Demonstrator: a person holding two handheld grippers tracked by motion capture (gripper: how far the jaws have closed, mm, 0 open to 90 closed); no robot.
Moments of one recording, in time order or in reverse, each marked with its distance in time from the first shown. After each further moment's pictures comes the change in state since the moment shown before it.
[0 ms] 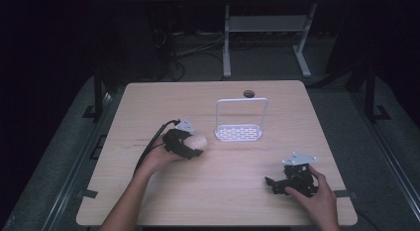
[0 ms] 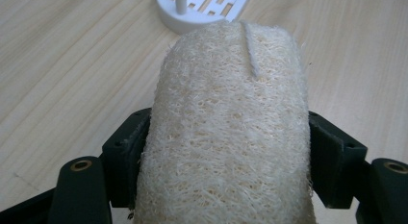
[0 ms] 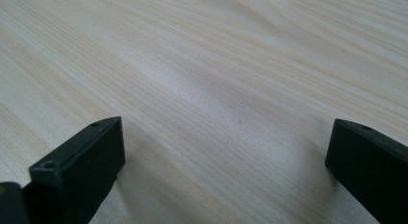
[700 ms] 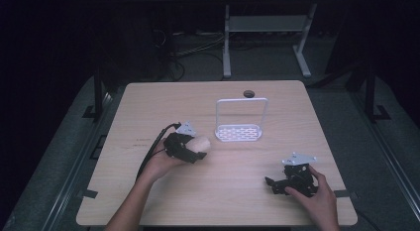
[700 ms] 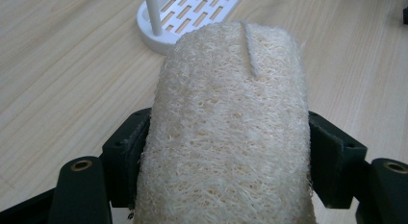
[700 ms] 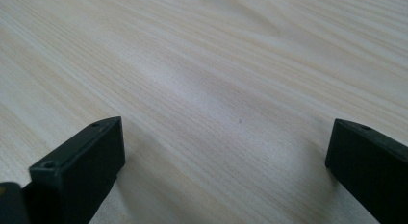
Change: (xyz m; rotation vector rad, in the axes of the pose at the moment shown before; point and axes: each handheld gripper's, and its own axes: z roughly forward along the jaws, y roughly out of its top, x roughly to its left) left arm -0.026 0.007 -0.010 -0.045 0.026 -0.033; right arm 0.000 0.000 0.000 0.000 0.000 0.000
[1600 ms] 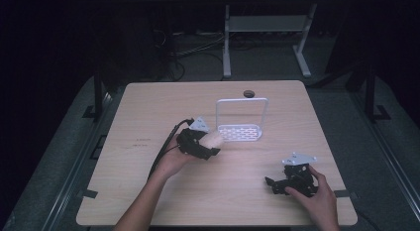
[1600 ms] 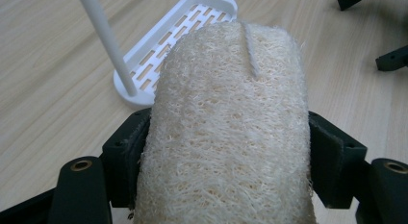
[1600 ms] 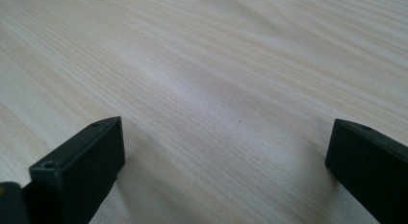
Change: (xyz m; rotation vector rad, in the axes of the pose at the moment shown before) left arm -0.018 0.037 0.014 -0.043 -0.010 0.032; right arm 0.000 0.000 0.000 0.000 -0.001 -0.002
